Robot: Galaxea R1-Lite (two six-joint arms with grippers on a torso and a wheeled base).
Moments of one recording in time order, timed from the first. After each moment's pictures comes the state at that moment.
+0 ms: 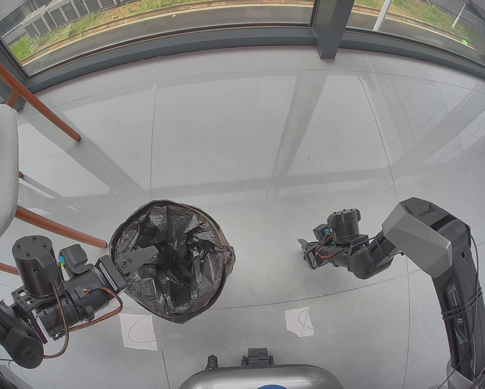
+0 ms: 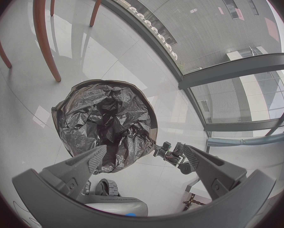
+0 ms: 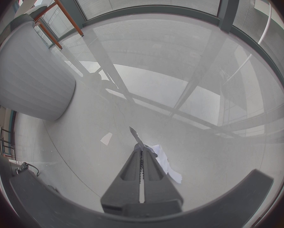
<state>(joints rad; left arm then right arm) -0.32 1.64 -0.15 -1.21 -0.18 -0.86 0.34 2.64 -1.39 -0.63 0.02 -0.26</state>
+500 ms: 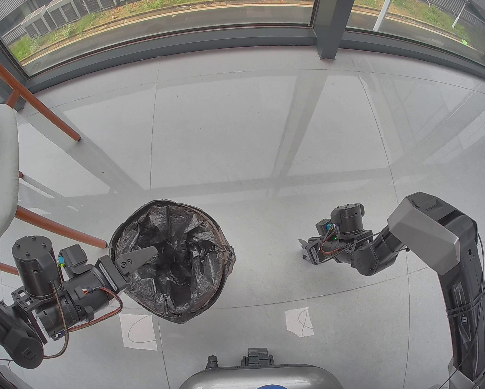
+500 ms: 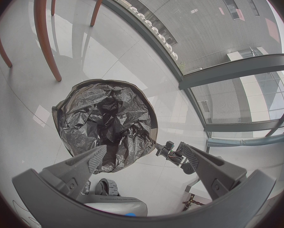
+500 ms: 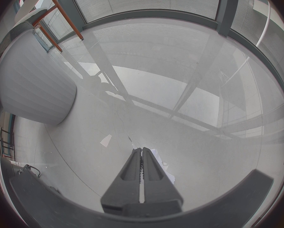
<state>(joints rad) -0.32 1.64 -0.15 -1.21 -0.18 -0.87 0.34 2.59 -1.36 -0.64 0.02 -0.26</state>
